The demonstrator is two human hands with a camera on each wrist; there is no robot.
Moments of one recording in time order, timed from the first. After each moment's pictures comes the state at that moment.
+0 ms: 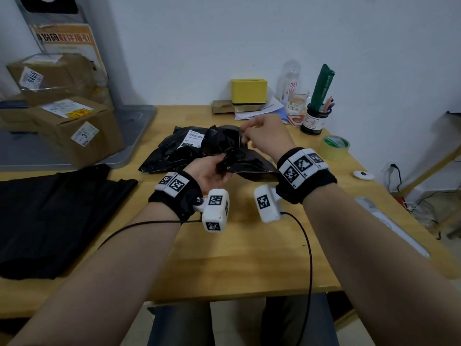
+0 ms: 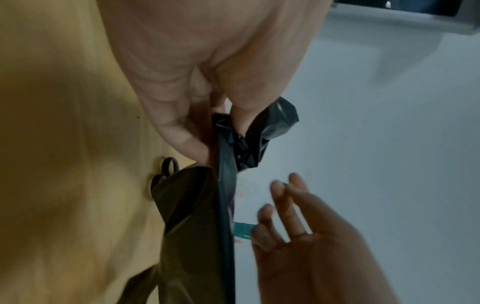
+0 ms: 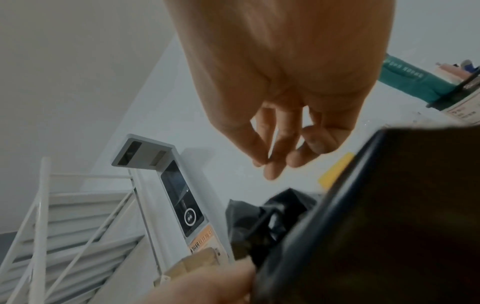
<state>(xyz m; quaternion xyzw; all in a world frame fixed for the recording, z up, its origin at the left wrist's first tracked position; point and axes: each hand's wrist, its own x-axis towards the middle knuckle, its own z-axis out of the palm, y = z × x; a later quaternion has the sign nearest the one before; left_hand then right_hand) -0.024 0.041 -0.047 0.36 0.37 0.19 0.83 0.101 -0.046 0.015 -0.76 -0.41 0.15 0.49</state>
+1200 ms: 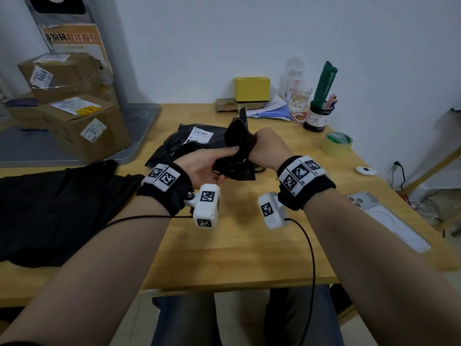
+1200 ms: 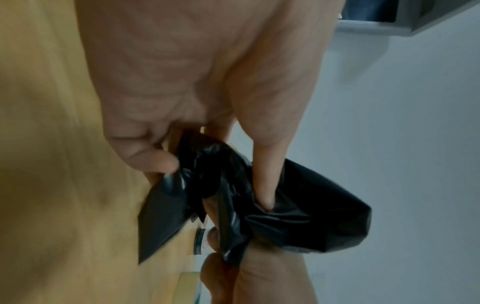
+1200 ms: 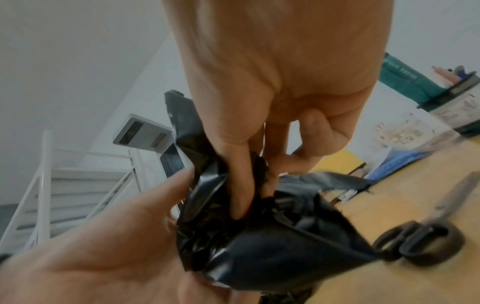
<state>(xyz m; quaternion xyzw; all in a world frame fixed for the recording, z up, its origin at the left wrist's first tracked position) -0.059 0.038 -0.026 0.55 0.35 0.07 0.76 0.086 -0.059 -0.002 -0.81 -0.48 0.14 0.30</state>
